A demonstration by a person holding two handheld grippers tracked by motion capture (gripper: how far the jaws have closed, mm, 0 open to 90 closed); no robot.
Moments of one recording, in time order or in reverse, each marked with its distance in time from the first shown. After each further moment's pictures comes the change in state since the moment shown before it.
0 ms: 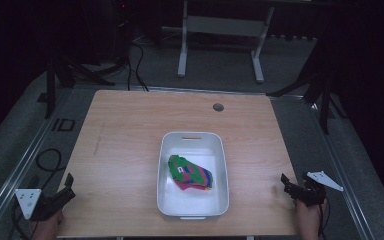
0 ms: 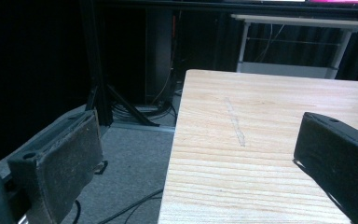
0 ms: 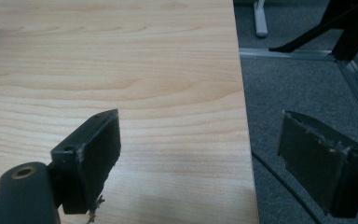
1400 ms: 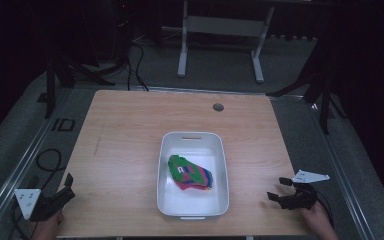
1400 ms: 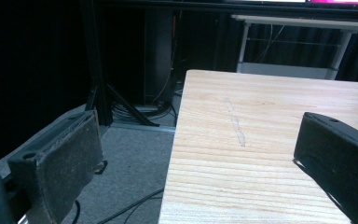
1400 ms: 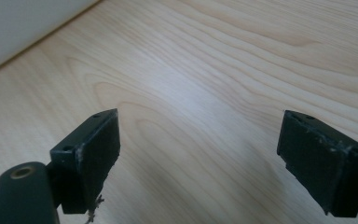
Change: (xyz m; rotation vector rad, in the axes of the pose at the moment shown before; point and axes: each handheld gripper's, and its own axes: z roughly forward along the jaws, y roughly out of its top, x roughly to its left) left arm 0.001 0.000 0.000 -0.001 -0.001 -0.004; right arm 0.015 0.009 0.003 0.240 0.543 -0.316
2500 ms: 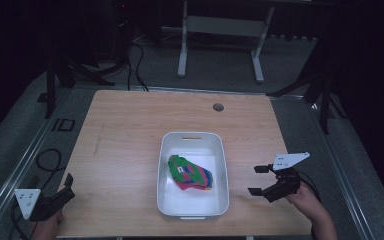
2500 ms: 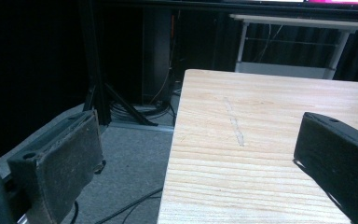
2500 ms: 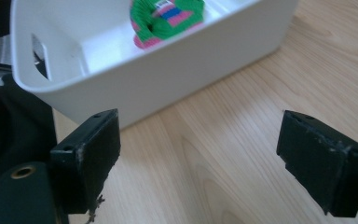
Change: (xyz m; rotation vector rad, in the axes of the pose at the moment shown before) left arm 0.001 0.000 0.000 0.004 -0.007 0.000; right arm 0.052 0.098 0.003 0.024 0.286 -0.228
